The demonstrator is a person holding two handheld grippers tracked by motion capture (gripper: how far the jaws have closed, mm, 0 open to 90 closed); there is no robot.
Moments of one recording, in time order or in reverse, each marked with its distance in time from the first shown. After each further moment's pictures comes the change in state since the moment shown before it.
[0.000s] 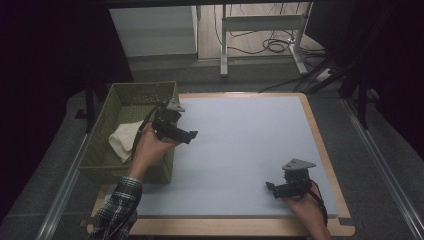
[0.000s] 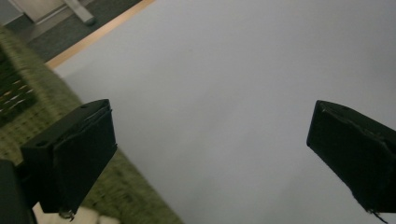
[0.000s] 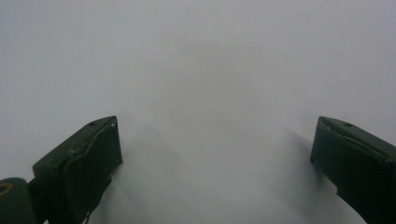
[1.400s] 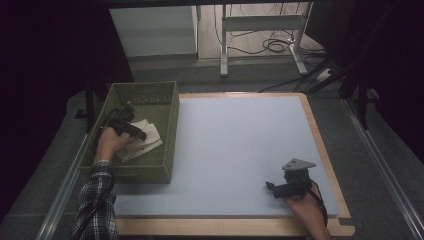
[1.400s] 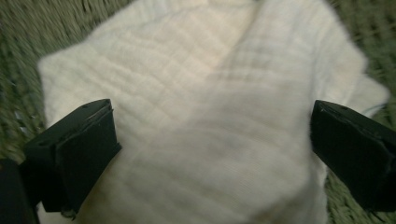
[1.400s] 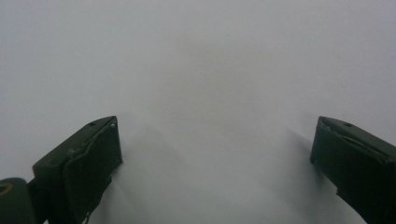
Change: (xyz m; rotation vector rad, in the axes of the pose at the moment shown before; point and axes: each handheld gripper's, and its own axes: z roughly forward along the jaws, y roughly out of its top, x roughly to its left) left arm 0.158 -0.104 0.038 0.478 0.152 -0.401; right arm 0.000 0.000 0.000 0.000 0.001 0.002
